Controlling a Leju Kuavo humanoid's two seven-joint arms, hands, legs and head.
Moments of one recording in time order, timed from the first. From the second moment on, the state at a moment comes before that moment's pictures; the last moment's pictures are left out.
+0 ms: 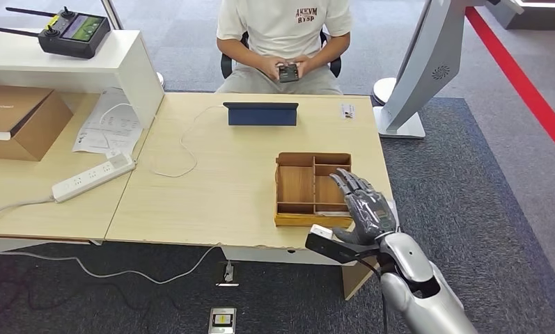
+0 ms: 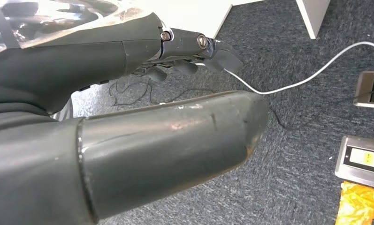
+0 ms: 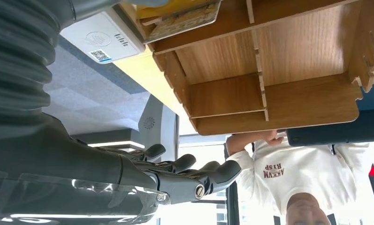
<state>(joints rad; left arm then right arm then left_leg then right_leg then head) -0.11 0.16 -0.37 -0.20 -1.04 0.39 -0.17 -0.25 -0.27 0.42 -1.29 1.02 -0.08 -0.04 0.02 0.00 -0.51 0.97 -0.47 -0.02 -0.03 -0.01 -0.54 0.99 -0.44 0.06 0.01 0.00</state>
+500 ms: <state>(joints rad) -0.11 0.16 -0.35 -0.20 -1.04 0.39 -0.17 -0.30 -0.20 0.44 -1.11 1.00 -0.13 -0.08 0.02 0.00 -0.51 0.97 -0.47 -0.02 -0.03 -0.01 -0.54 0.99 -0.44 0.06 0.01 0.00</state>
